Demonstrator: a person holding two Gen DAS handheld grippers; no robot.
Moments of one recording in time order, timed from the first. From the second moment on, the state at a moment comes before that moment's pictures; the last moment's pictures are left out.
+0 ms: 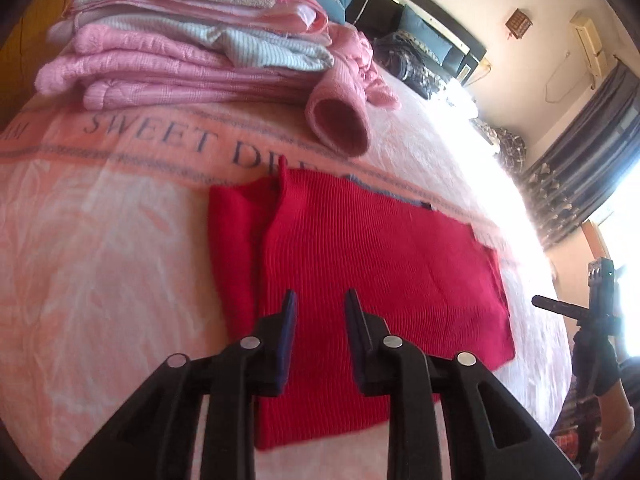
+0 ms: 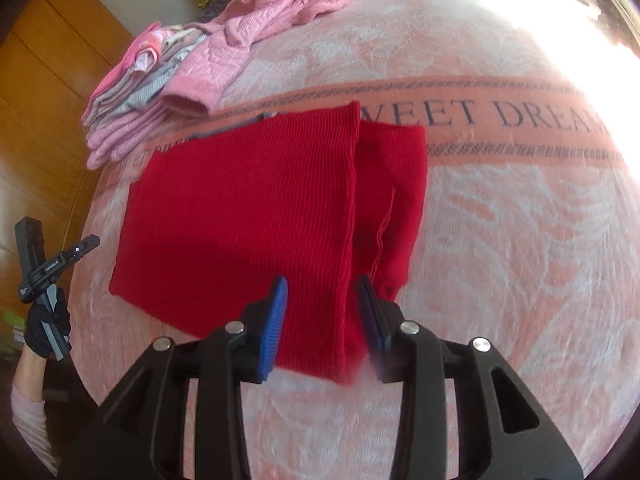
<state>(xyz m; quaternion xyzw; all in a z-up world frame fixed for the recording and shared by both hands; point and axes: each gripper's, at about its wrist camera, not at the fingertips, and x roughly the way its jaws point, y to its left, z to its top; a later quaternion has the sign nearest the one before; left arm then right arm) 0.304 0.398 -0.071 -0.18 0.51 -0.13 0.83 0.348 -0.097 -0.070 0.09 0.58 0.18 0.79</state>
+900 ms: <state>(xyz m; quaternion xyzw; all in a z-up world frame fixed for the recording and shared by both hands) 0.275 0.399 -0.086 -0.23 0.47 -0.12 0.84 0.315 -0.123 -0.111 0.16 0.58 0.20 0.77</state>
